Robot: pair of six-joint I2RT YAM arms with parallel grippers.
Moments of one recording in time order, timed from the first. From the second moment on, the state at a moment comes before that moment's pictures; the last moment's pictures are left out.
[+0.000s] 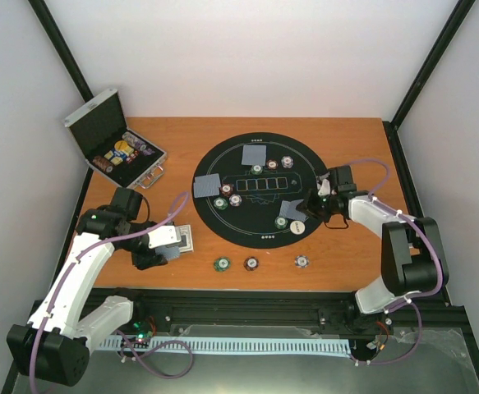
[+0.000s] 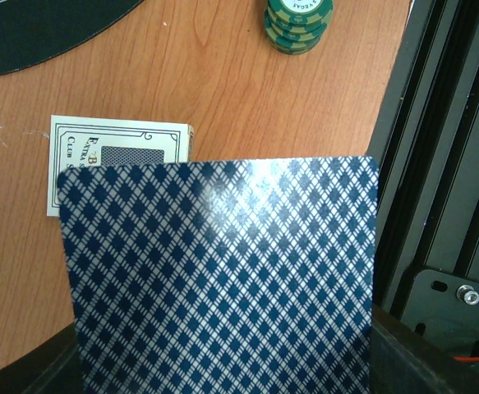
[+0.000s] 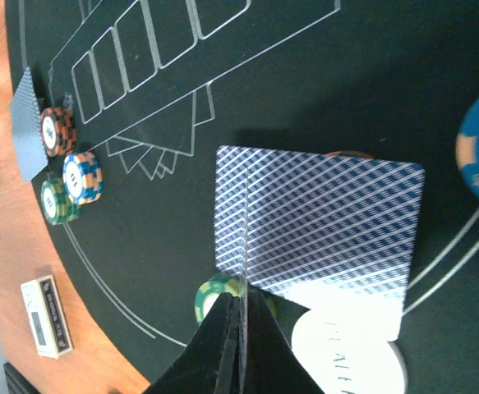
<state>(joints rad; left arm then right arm) -0.18 0.93 0.87 -1.29 0.32 1.05 0.16 1.54 0.81 -0.30 -0.54 0.60</state>
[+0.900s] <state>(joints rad) -0.18 0.93 0.87 -1.29 0.32 1.05 0.16 1.35 0.88 -0.53 -0.27 0.57</state>
